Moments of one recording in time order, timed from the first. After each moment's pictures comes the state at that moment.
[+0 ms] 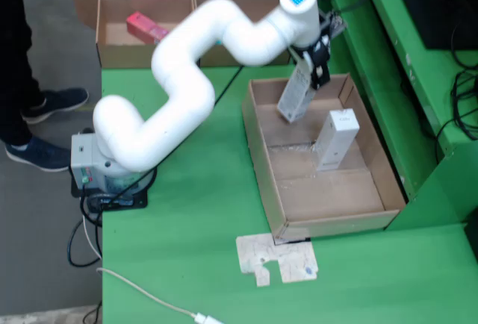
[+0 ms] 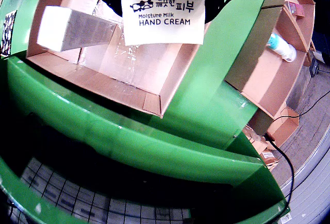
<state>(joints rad) 0.41 -0.95 -0.03 -0.11 1.61 0.02</state>
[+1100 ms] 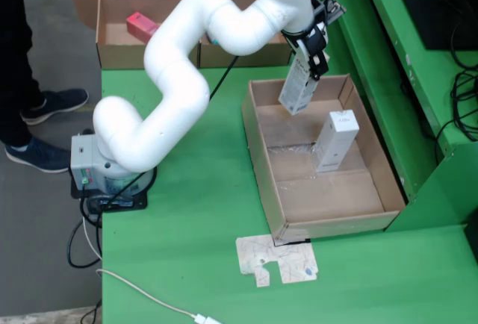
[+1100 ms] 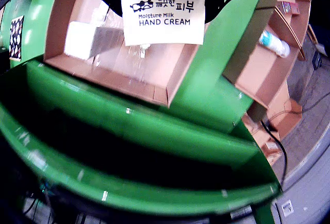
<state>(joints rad) 0.42 -0.83 0.07 -0.30 1.56 0.05</state>
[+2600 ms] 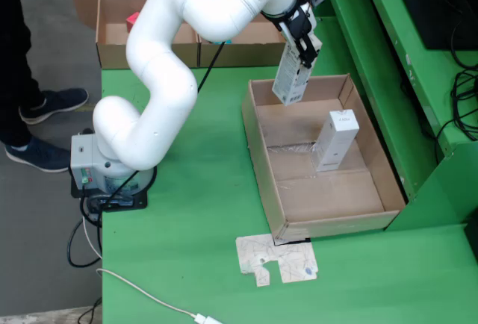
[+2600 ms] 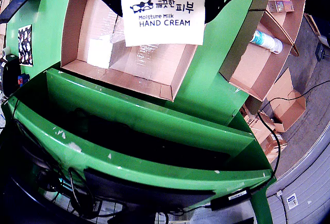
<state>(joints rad) 0.49 -0.54 -0.02 -0.42 1.47 0.15</state>
